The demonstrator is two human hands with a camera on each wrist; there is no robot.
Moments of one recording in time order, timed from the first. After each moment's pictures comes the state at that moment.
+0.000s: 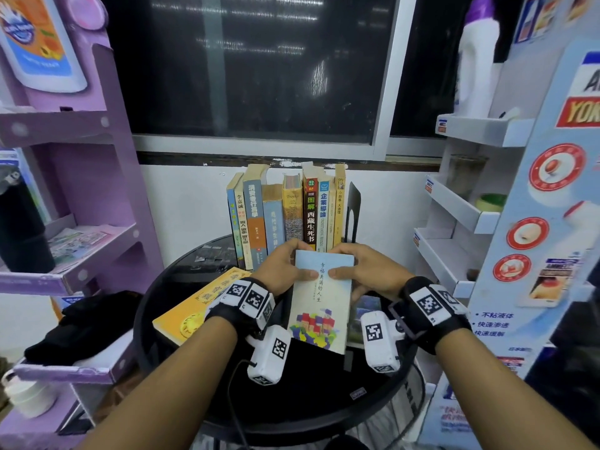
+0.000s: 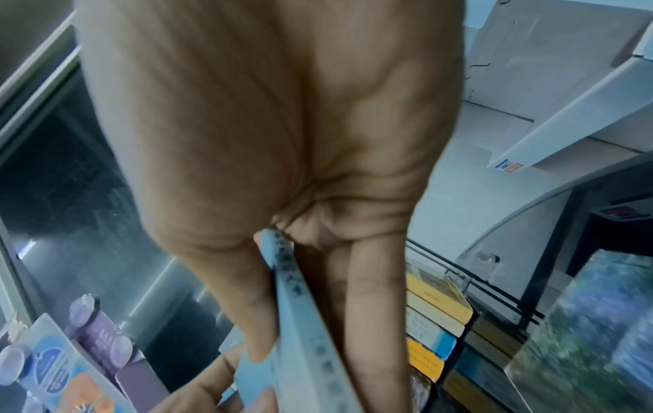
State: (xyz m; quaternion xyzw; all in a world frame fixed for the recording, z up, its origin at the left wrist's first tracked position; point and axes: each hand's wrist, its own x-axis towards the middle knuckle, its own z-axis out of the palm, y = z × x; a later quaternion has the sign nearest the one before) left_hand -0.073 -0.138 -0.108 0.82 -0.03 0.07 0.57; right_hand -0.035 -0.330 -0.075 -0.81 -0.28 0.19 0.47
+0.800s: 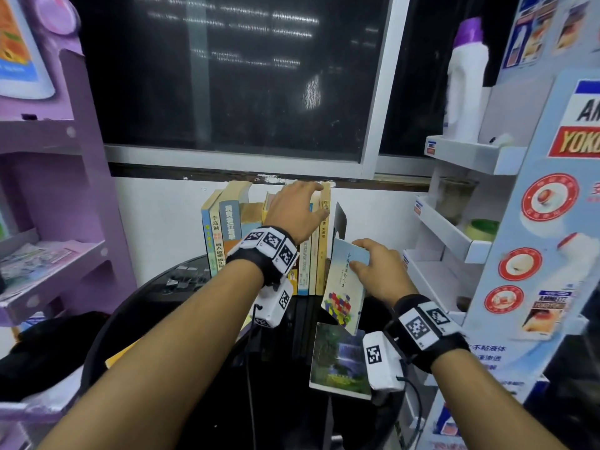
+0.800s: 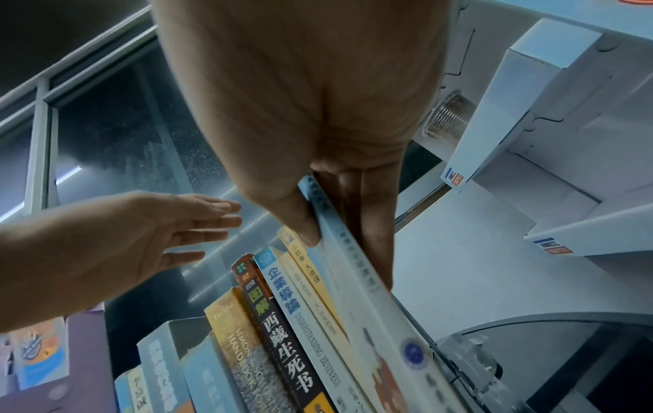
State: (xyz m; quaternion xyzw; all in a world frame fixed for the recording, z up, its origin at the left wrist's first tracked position) left_hand 0.020 -0.166 -0.006 0.91 -0.03 0.35 0.21; right_hand 0.024 -0.351 -0.062 -0.91 -0.17 -0.10 0.36
